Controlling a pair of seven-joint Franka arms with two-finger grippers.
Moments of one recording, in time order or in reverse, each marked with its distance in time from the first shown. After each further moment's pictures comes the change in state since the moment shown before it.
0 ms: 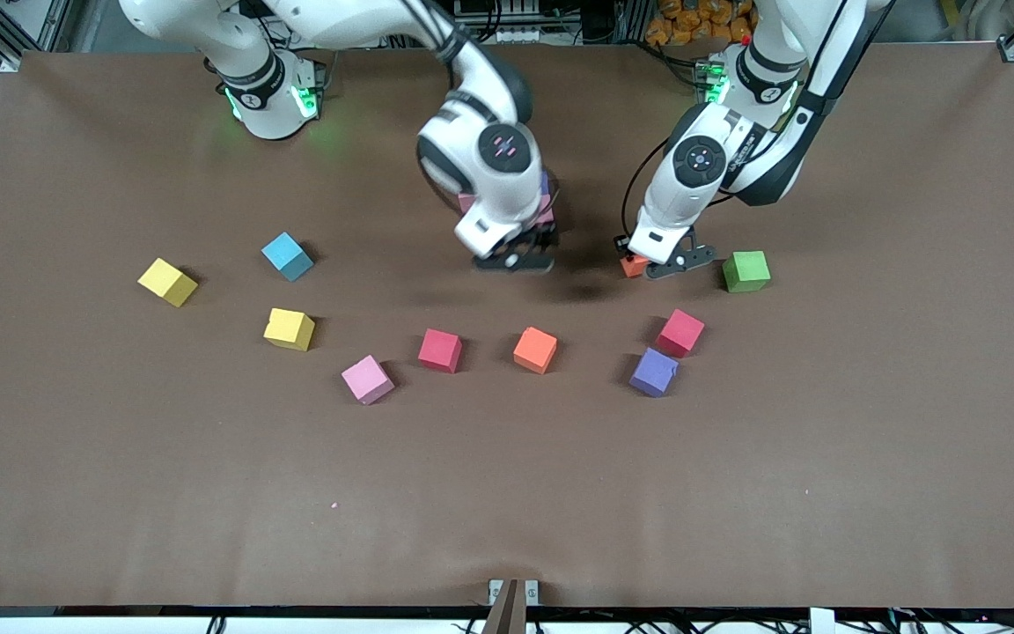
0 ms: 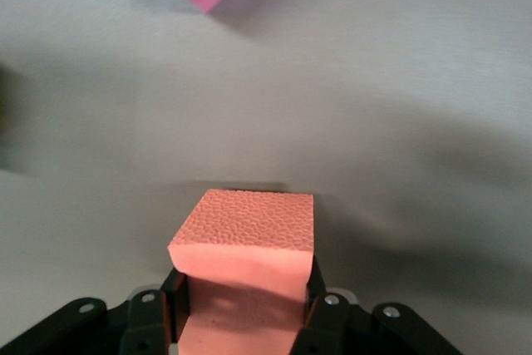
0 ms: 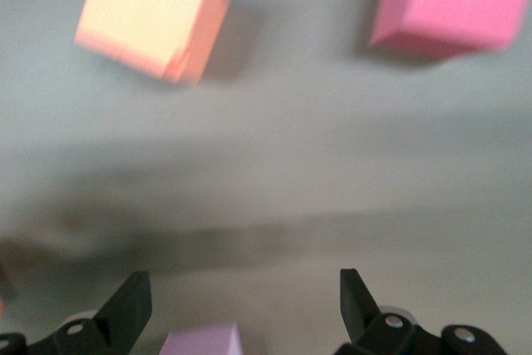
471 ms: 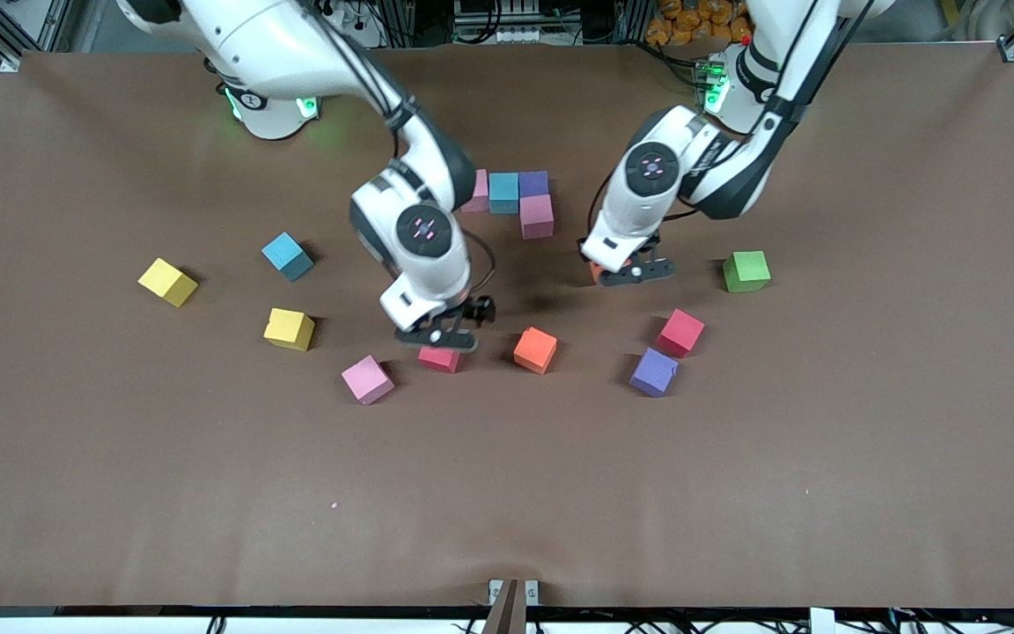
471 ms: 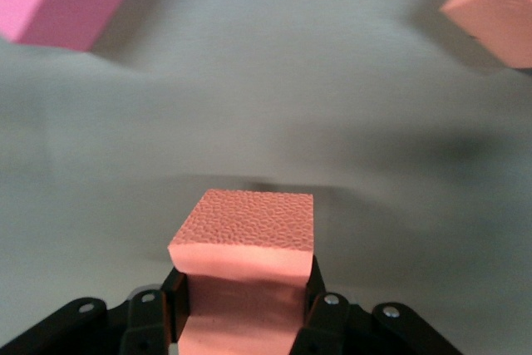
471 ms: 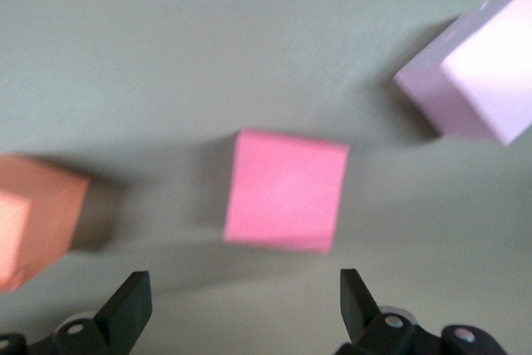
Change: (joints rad) left arm -0.220 0.110 0.132 0.245 0.005 -0.149 0.034; right arm -0.170 0.063 -0.015 0.035 -0.081 0.011 -0.119
